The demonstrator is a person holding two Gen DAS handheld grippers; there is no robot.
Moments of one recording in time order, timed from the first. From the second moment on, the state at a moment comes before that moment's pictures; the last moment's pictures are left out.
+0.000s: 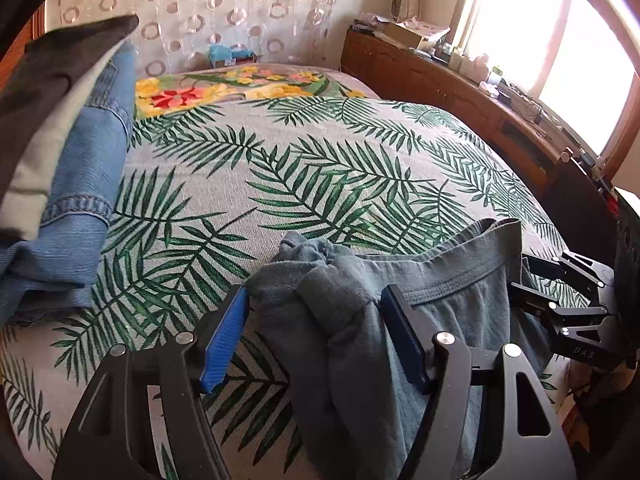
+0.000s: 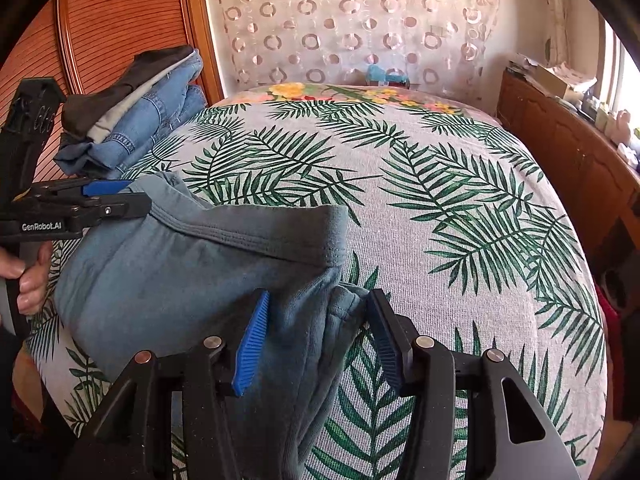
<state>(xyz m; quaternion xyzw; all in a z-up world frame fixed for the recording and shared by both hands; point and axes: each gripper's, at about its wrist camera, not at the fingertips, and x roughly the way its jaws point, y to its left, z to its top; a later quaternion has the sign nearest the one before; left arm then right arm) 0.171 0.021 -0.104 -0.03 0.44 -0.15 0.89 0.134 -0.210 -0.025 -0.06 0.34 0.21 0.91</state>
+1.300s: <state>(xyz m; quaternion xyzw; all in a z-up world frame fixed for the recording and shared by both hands) 0.080 0.001 -0.017 -0.03 0.29 -0.19 0.94 0.082 -0.233 0.013 -0.02 0.26 0.27 0.93</state>
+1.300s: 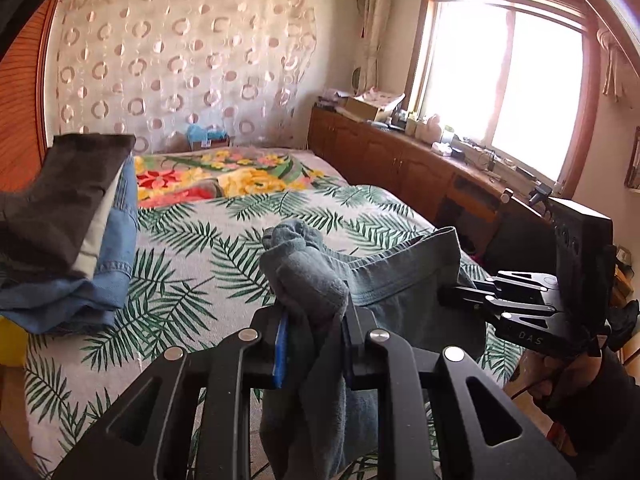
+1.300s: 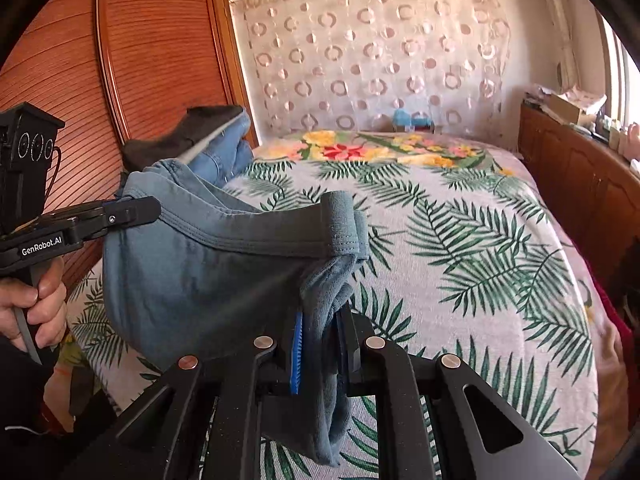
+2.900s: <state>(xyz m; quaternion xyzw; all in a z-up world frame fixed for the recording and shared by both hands) 0.129 0.116 0.052 -0.04 0.19 -0.06 0.98 0.203 -0.152 0.103 -0.13 0.13 0.37 0.91</state>
